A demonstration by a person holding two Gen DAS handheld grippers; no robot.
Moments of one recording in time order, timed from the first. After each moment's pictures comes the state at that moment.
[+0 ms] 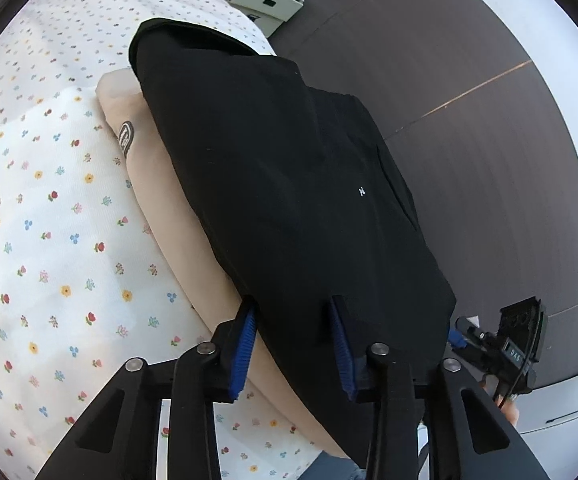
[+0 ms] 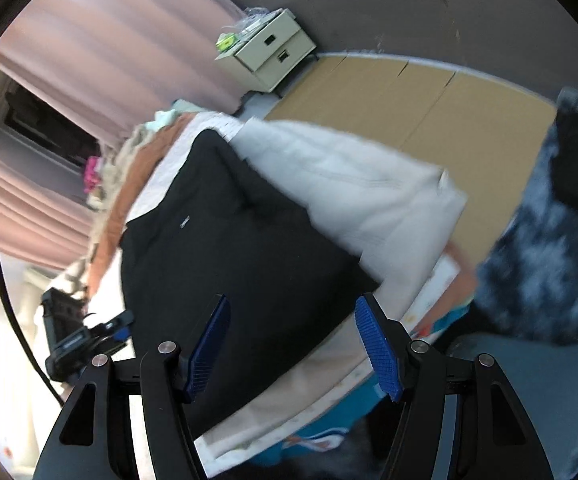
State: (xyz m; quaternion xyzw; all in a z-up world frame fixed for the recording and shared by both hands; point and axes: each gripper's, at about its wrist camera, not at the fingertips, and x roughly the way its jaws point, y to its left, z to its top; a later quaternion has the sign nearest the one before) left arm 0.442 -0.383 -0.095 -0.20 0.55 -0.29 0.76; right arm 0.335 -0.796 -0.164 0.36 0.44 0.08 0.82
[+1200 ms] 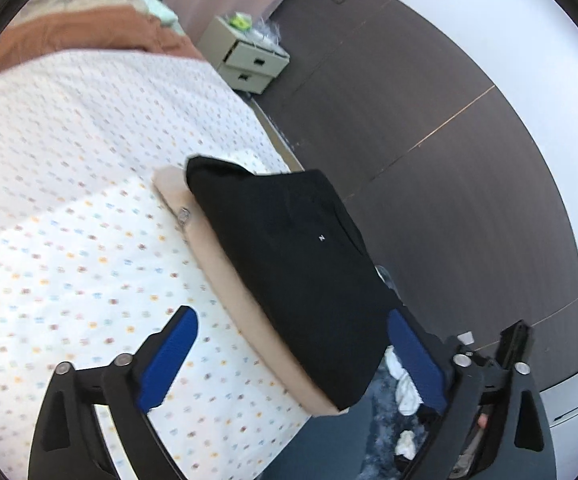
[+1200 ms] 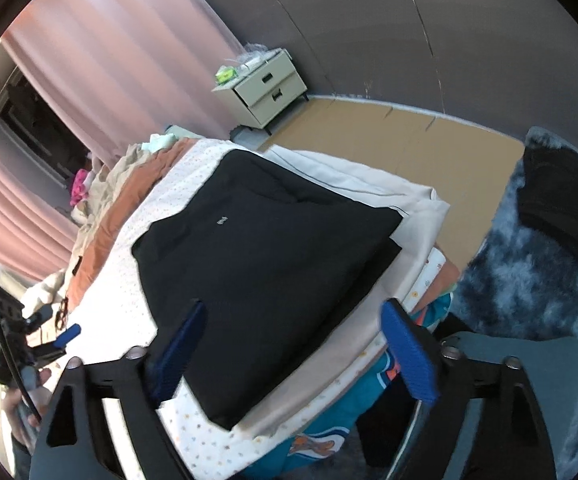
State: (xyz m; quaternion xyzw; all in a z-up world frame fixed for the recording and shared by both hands) left arm 0.397 -0.311 0.022 -0.19 0.47 -0.28 0.81; right arm 0.271 -0.731 -0.080 0.29 0.38 -0.01 0.88
